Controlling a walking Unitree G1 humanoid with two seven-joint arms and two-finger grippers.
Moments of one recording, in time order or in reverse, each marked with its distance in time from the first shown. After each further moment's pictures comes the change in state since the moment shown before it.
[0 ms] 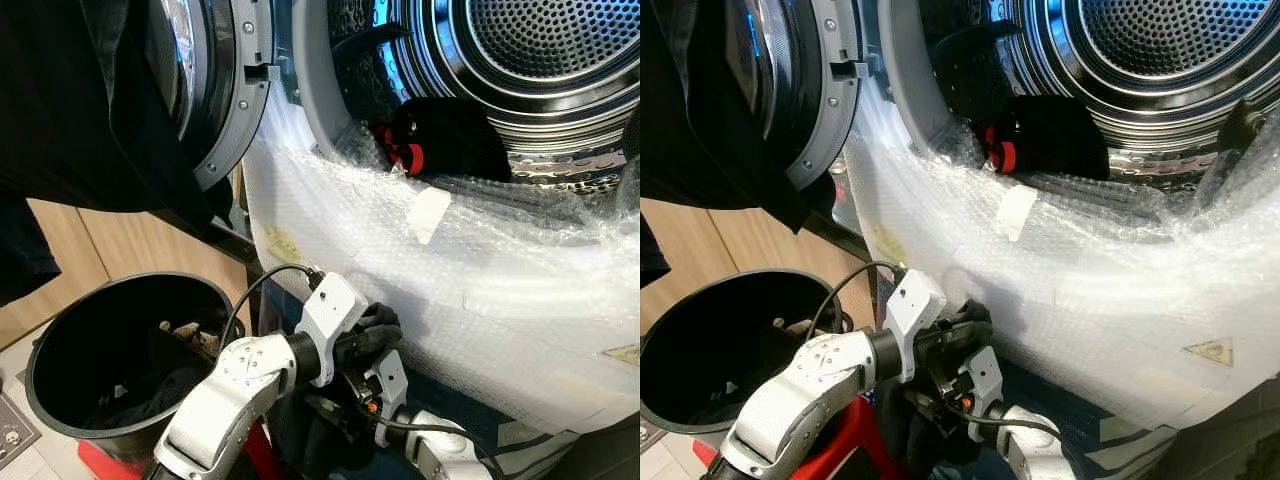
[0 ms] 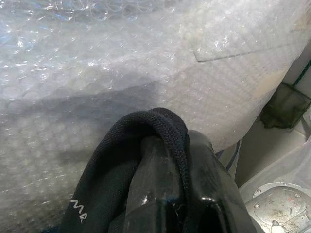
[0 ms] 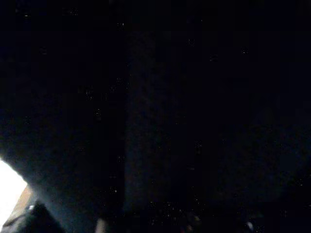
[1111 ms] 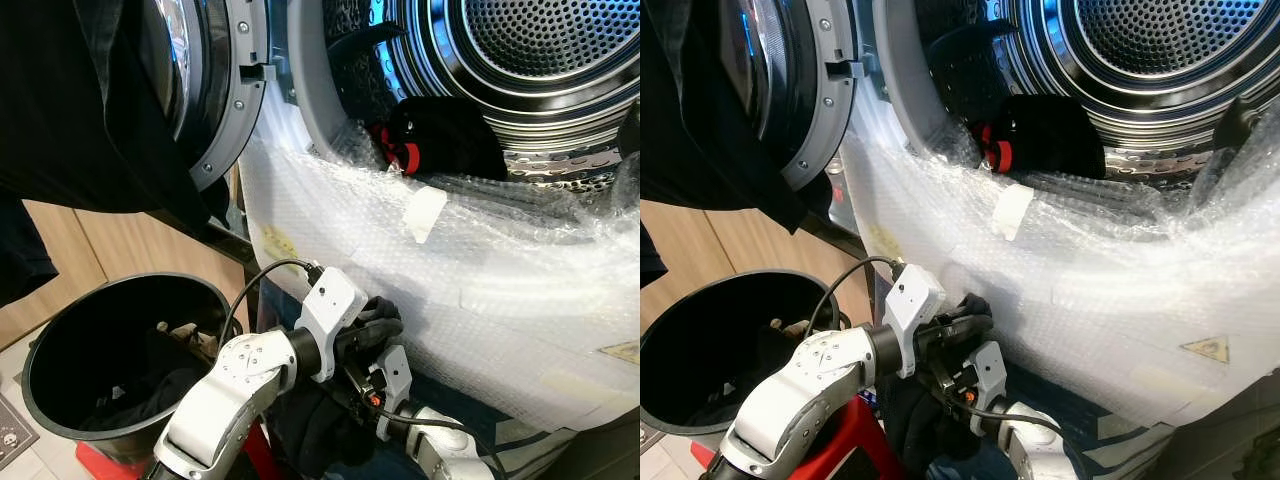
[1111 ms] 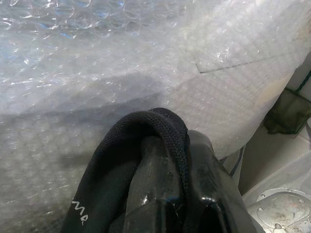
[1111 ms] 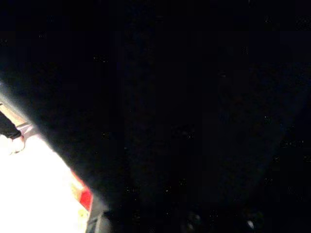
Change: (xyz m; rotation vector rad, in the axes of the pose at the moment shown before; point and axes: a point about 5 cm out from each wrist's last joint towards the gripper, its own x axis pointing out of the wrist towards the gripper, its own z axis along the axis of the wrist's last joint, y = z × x) left arm 0.000 0.001 0.005 0.010 -0.019 0.021; right arm 0.000 -0.003 0.004 0.013 -0.037 -0.015
